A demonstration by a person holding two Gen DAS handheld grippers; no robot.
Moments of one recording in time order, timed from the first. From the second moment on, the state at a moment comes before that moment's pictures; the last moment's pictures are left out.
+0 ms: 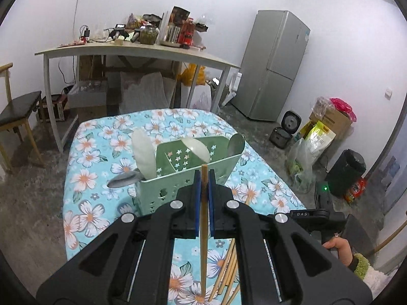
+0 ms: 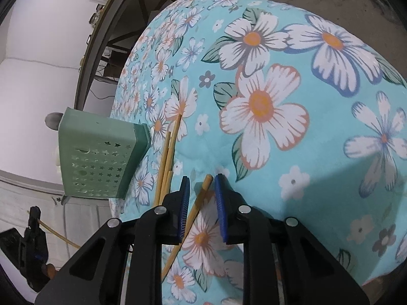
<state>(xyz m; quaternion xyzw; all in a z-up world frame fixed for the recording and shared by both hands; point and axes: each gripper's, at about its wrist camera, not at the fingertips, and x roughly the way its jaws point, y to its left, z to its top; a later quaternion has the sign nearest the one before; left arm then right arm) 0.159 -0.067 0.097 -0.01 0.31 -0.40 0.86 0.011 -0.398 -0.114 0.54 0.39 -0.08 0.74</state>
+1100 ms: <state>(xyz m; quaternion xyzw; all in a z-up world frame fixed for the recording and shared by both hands) 0.166 -0.025 0.200 -0.10 0.14 -0.40 0.90 -0.004 -0.366 0.036 0.38 0.27 -0.03 0.88</state>
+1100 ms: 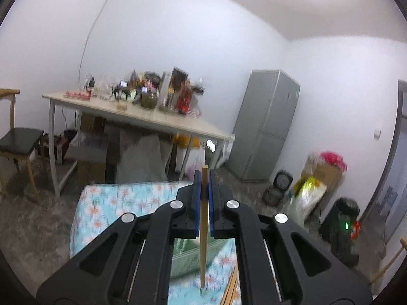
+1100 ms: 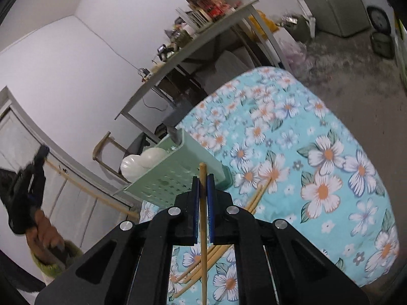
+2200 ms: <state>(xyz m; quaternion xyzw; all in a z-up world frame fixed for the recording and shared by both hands) 0.253 -0.096 0.131 -0.10 0.20 -0.37 0.90 0.000 -0.361 0.049 0.36 0.26 -0.02 0.89</state>
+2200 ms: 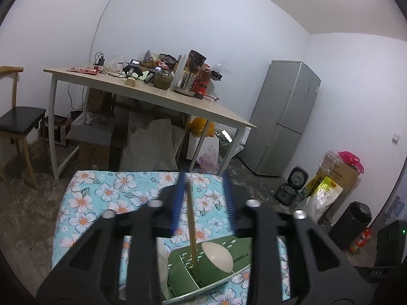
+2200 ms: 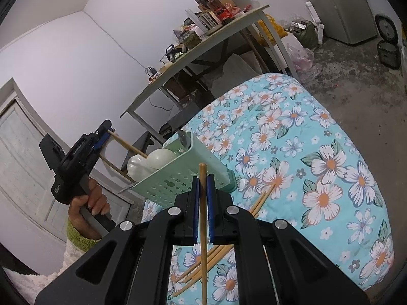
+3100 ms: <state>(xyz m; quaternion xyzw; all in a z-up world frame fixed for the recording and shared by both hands) 0.146 -0.016 0.074 -0.04 0.28 -0.36 0.89 0.083 -0.277 0.237 0.10 0.09 0.06 0.99</state>
